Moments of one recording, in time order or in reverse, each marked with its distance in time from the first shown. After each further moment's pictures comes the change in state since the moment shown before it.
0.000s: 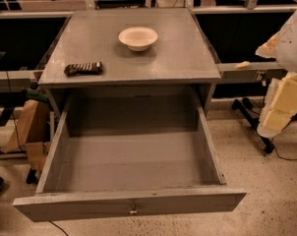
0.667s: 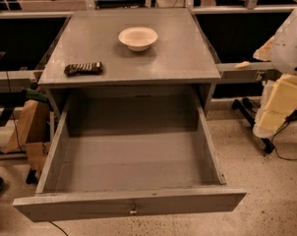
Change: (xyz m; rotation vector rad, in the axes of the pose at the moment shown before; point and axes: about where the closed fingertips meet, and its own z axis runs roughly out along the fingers) arm 0.001 -0.002 0.009 -0.012 0.008 0.020
